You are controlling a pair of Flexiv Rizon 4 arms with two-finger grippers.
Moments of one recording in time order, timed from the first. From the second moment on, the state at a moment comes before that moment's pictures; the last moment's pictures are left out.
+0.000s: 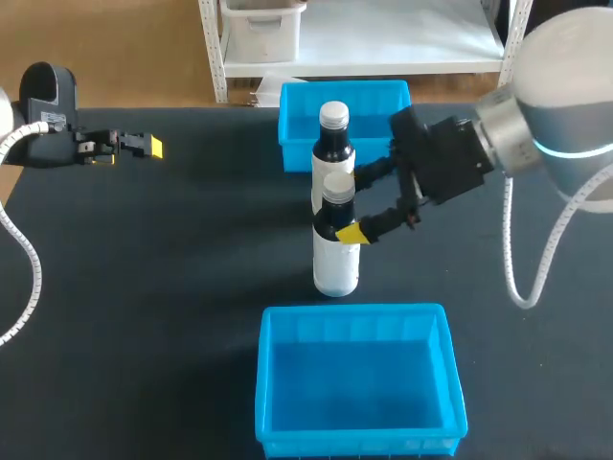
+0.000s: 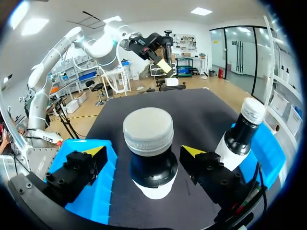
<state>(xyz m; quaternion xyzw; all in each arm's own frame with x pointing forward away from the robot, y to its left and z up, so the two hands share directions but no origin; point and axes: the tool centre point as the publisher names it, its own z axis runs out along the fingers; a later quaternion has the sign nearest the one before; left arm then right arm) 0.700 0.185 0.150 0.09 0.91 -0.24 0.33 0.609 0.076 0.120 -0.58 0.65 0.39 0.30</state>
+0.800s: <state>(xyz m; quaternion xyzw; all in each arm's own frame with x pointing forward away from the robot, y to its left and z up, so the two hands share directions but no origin) 0.700 0.185 0.150 0.09 0.91 -0.24 0.33 0.619 0.086 0.120 -0.57 0.65 0.39 0.31</state>
